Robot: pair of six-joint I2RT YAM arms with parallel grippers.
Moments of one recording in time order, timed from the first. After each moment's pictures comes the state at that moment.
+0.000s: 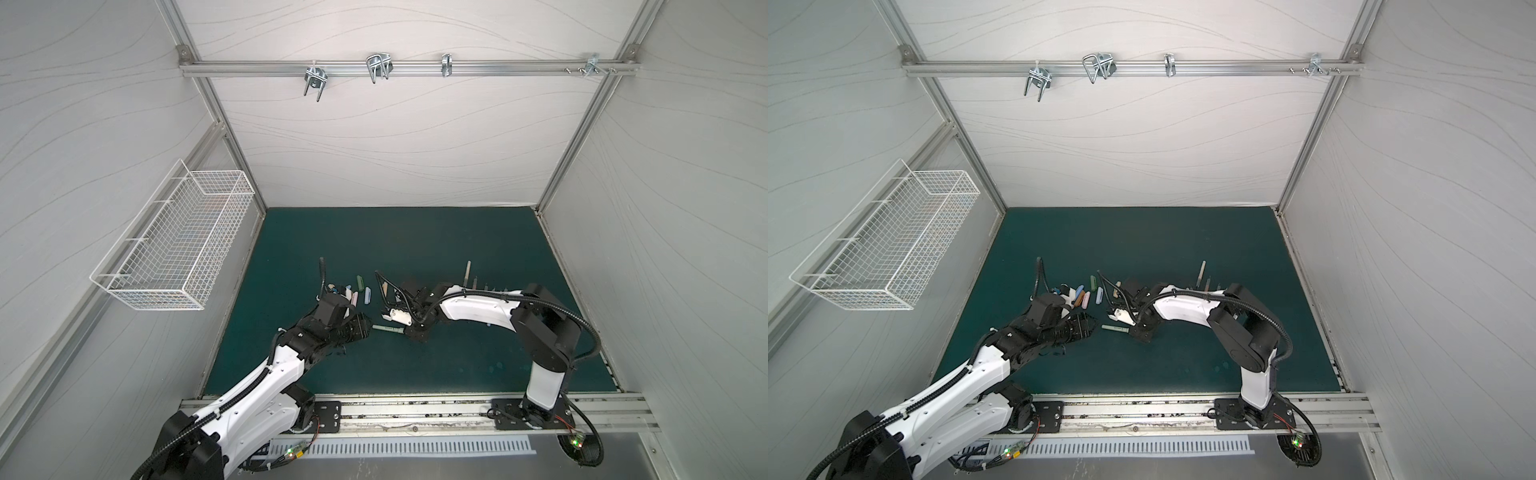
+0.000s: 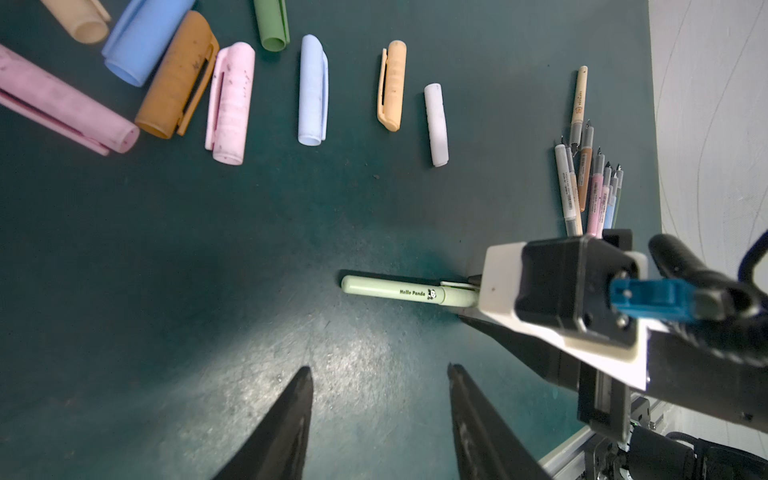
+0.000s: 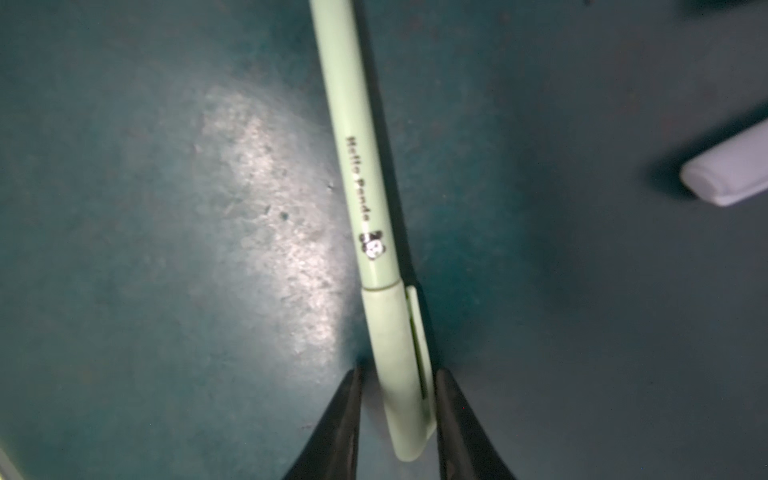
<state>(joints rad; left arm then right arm) -0.50 0.89 0.45 -0.40 0.15 -0.74 0.99 1.84 1.15 -0.62 -0.12 -0.33</state>
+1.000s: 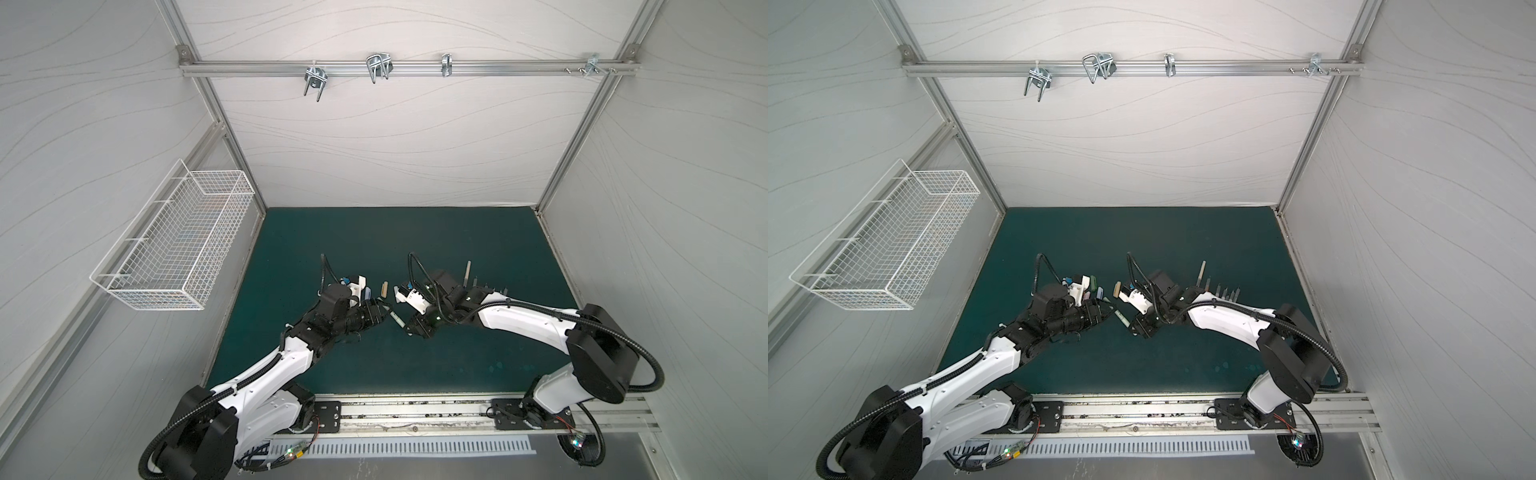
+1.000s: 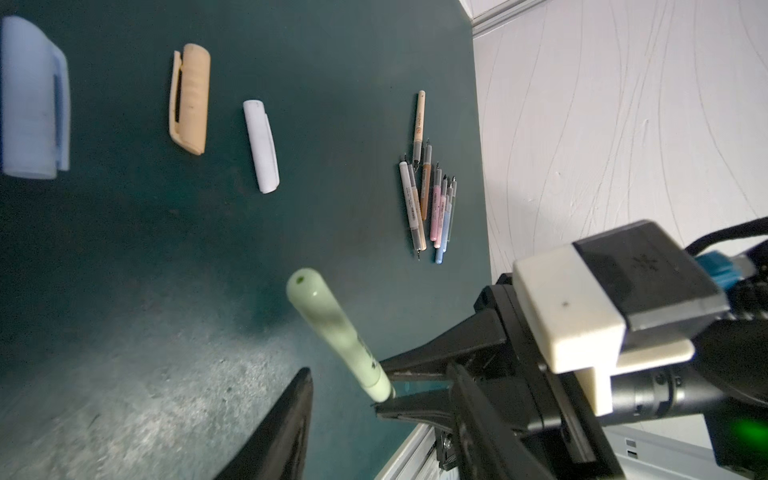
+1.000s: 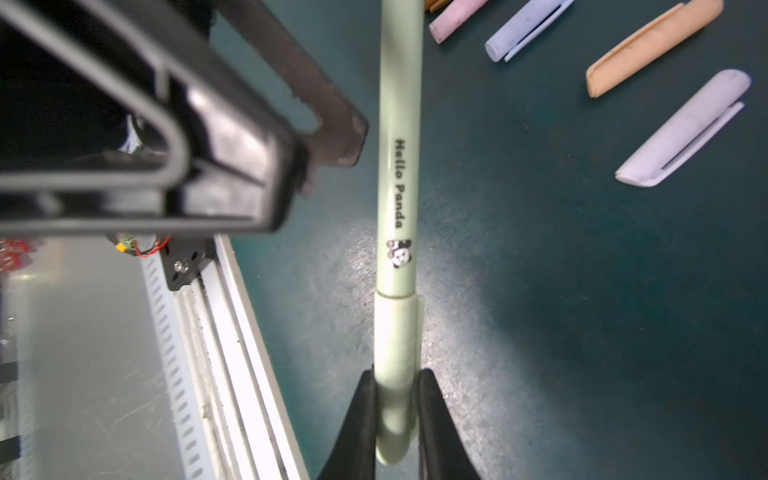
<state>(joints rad) -0.50 1.01 0.44 0.02 0.44 -0.95 0.88 1.52 0.90 -0.34 -0.49 0.08</state>
